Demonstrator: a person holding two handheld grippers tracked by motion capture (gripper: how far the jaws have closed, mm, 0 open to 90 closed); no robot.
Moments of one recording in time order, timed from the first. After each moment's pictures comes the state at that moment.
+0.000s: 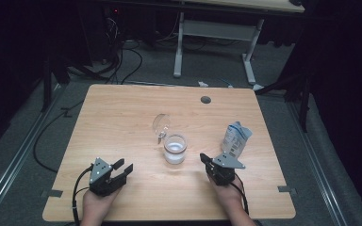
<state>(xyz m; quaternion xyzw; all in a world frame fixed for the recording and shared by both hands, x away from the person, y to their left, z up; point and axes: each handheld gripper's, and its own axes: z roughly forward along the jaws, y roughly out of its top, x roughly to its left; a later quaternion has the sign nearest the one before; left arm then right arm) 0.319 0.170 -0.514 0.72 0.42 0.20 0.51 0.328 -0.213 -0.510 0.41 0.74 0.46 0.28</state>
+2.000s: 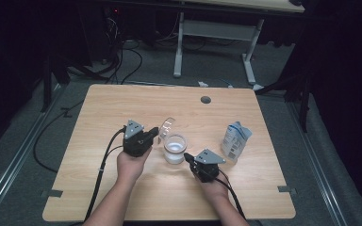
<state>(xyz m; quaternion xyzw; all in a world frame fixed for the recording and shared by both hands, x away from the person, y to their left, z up) 0.402 0.077 -0.458 0.69 0.43 0.17 0.56 0.345 -0.170 -0.515 0.36 0.78 0.45 0.25</state>
